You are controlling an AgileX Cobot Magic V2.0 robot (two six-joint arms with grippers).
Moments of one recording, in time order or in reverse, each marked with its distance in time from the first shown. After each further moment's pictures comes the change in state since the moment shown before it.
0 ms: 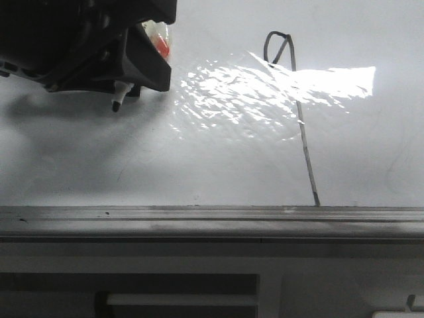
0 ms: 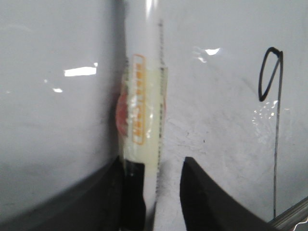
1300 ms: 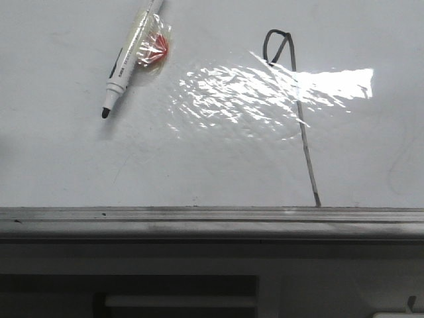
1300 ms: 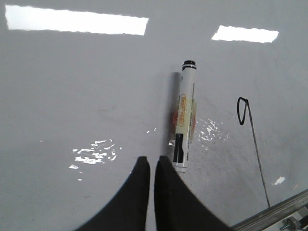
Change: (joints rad) left arm -0.074 -0.696 0.304 -0.021 -0.153 0.150; right arm 0.000 -0.594 0.521 -0.088 -0.017 0.008
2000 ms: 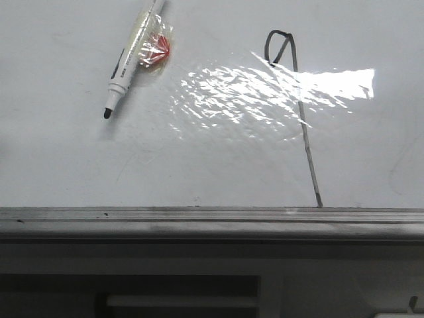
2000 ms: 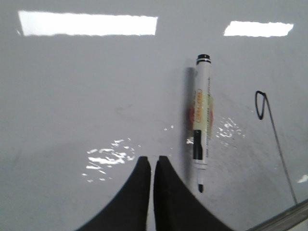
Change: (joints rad) left arm 0.000 -0.002 0.018 0.073 -0.038 0.000; right arm 0.000 -0.005 0.004 0.000 0.000 0.000
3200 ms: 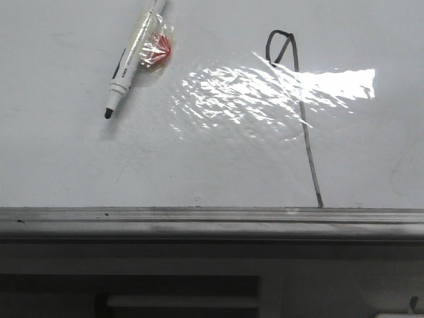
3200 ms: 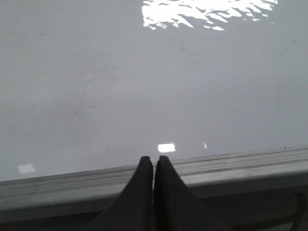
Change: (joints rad) left arm 0.784 -0.597 0.408 1.699 0.663 -1.433; right arm 0.000 0.000 0.000 0.000 0.000 0.000
